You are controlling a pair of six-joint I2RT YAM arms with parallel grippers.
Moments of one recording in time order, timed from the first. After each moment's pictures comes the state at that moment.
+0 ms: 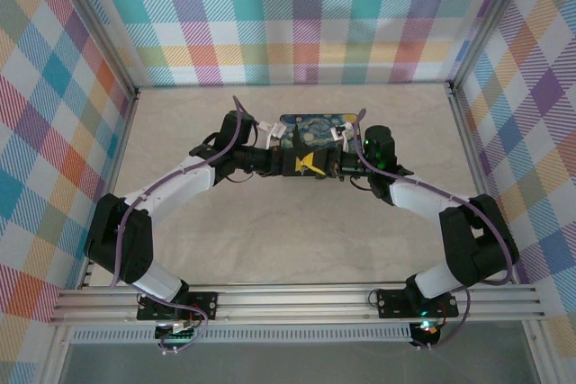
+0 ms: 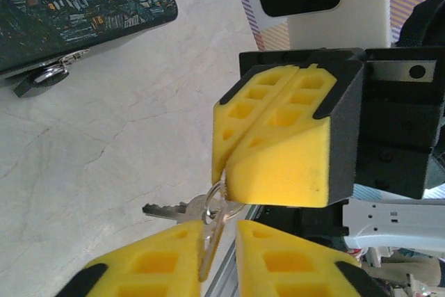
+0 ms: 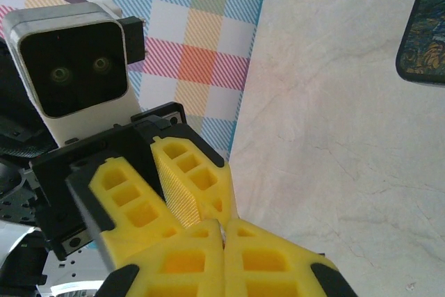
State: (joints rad) left arm -0.51 1.55 1.13 -0.26 0.82 -0.56; right arm 0.41 1.49 0.77 0.44 -0.93 1.05
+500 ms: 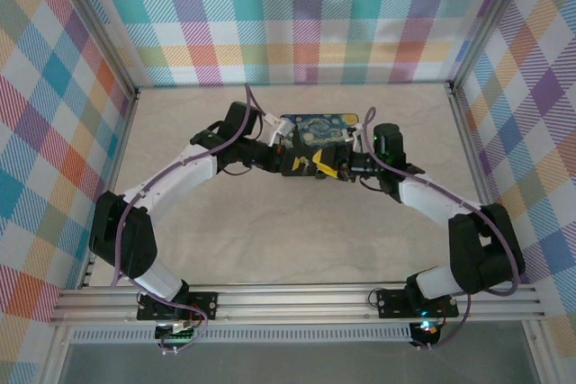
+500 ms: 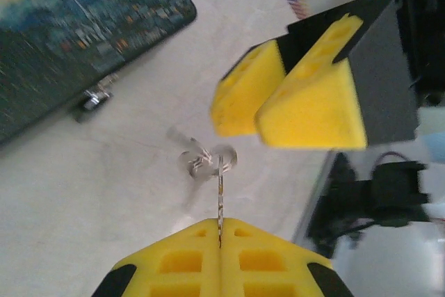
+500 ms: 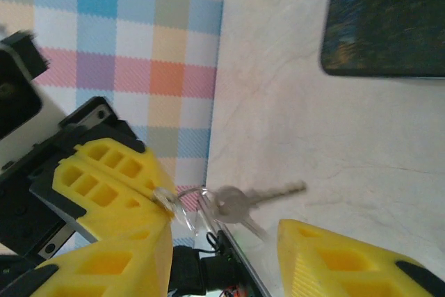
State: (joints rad) left arm -0.53 1.58 1.31 -0.54 0.66 -0.17; right arm 0.32 1.42 0.80 0.15 -0.90 0.97
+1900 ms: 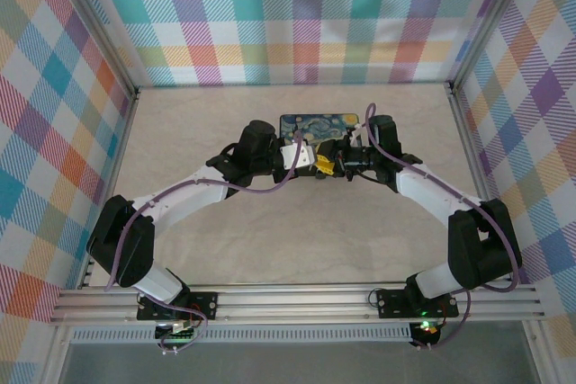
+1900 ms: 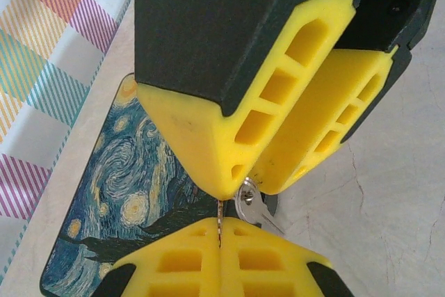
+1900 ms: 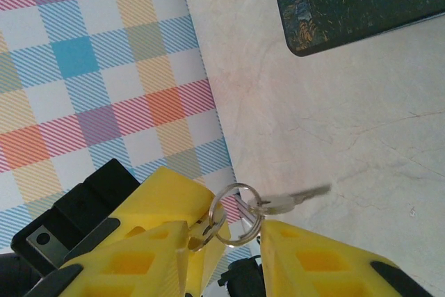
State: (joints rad) left arm -0.67 1.54 1.10 -0.08 0.30 0.73; right arm 0.36 1.47 0.92 -0.01 -0.84 1.25
